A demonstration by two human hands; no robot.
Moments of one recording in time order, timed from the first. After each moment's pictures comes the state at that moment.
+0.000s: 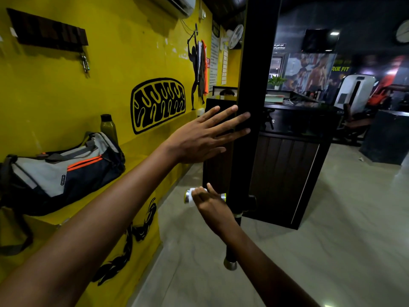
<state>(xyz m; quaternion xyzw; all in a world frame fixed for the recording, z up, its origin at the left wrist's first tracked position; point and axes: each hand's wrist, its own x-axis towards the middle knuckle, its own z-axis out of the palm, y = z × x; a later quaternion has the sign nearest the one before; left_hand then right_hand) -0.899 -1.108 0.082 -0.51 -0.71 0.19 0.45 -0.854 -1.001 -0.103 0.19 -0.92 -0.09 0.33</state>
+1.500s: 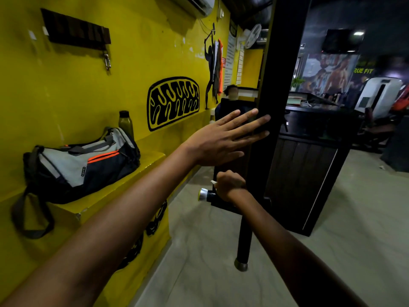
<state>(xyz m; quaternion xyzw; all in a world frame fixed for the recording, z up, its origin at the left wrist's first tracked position) -0.891 -1.108 0.077 -0.50 -0.72 0.20 0.43 -0.877 -1.005 -0.025 -0.01 -1.00 0.03 0.08</state>
